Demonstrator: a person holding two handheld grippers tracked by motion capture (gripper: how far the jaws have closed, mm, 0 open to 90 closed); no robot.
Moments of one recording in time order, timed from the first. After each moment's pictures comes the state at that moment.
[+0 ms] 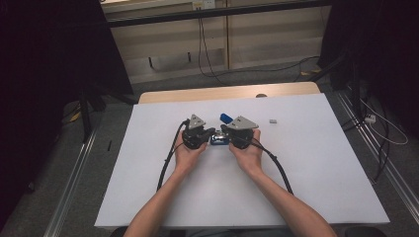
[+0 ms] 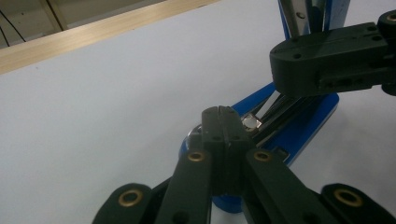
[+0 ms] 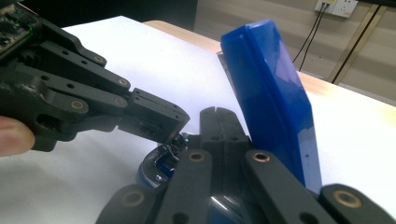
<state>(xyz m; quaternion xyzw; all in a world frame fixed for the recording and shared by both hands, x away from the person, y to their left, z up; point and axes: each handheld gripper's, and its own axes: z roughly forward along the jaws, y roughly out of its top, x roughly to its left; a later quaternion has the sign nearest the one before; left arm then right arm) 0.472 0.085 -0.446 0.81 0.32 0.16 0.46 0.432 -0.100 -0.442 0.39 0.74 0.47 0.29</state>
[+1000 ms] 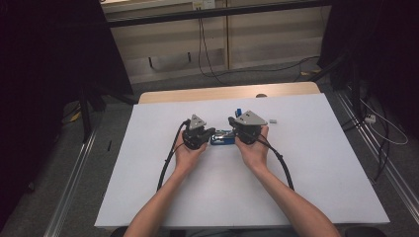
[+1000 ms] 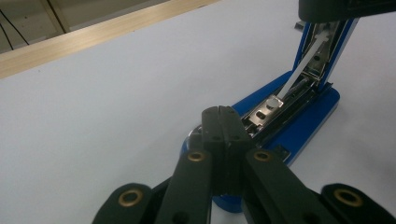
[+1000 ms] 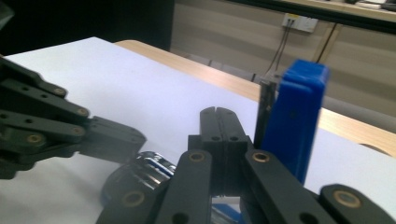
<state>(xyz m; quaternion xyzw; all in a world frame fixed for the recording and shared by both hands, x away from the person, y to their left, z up) 0.471 0.085 -0.446 0.81 0.32 0.17 0.46 0.433 -0.119 -0.425 0.41 0.71 0.48 0.33</state>
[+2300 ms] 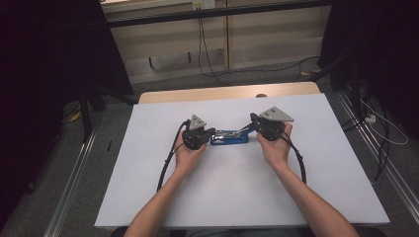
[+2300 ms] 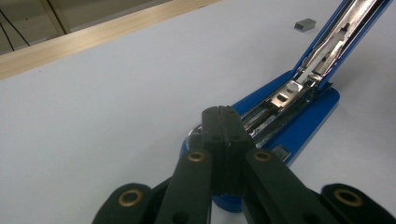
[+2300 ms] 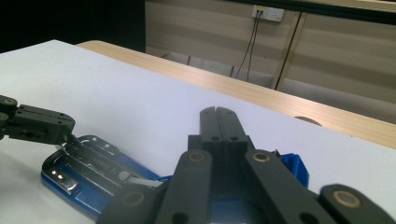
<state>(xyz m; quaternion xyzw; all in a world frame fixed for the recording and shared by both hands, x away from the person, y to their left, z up) 0.470 0.085 -0.447 0.81 0.32 0.17 0.46 0.428 -0.181 -0.419 0.45 0.68 0.47 0.33</state>
